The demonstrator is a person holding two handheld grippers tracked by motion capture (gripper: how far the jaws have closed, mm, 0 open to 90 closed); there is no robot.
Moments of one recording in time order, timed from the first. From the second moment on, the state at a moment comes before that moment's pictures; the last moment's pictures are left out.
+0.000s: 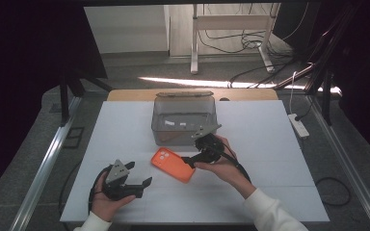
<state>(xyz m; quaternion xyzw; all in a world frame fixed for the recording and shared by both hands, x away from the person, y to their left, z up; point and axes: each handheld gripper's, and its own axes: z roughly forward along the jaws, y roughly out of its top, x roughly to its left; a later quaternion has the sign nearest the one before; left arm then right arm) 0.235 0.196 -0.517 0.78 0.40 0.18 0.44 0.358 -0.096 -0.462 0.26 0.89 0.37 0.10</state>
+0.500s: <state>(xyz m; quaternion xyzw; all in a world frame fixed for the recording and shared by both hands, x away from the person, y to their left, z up) 0.235 0.195 -0.517 0.78 0.40 0.19 0.44 0.363 -0.088 -0.467 0.25 0.90 0.36 0.08</state>
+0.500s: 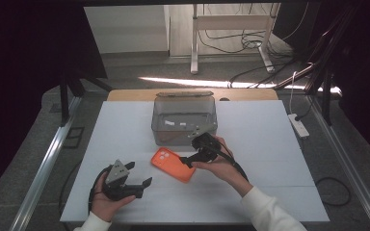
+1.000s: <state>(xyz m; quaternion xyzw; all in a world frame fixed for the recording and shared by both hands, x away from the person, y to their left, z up) 0.234 0.195 -0.517 0.78 0.40 0.19 0.44 0.369 -0.077 -0.469 0.25 0.91 0.34 0.07</state>
